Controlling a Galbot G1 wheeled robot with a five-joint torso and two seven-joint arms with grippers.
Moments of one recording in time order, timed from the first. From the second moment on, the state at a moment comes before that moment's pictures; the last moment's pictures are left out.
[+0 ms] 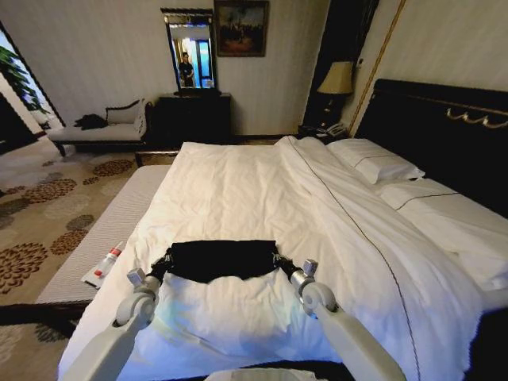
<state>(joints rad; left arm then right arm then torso) 1.28 -0.97 -0.41 -1.69 -0.91 0.03 -0.18 -1.16 1.11 0.17 1.71 0.87 -0.19 0.09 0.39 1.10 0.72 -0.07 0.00</state>
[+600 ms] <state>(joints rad) 1.47 -1.01 -0.52 -1.81 -0.77 0.05 -0.17 -1.33 1.12 0.25 1.82 0.72 -0.17 0.06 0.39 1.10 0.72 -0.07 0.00</state>
